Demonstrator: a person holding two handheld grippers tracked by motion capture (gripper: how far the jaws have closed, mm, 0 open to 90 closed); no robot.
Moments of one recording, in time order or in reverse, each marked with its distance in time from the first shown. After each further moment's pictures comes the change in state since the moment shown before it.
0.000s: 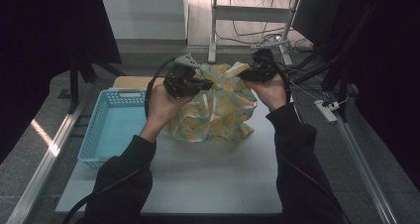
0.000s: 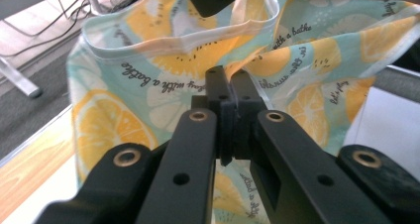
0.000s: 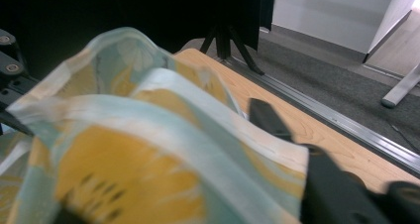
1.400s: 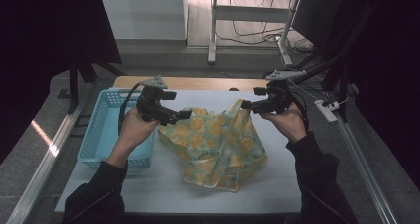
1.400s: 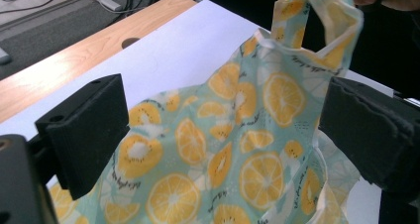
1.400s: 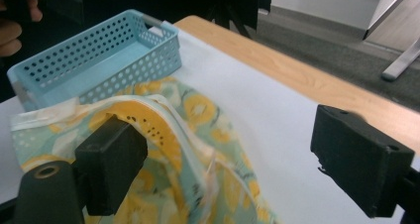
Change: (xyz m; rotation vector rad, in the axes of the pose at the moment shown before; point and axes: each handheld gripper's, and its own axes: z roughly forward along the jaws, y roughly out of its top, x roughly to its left) left arm 0.008 -0.086 -0.037 -0.038 -0.073 -0.134; right arm 0.010 -0.079 -0.040 0.035 -0.005 0.025
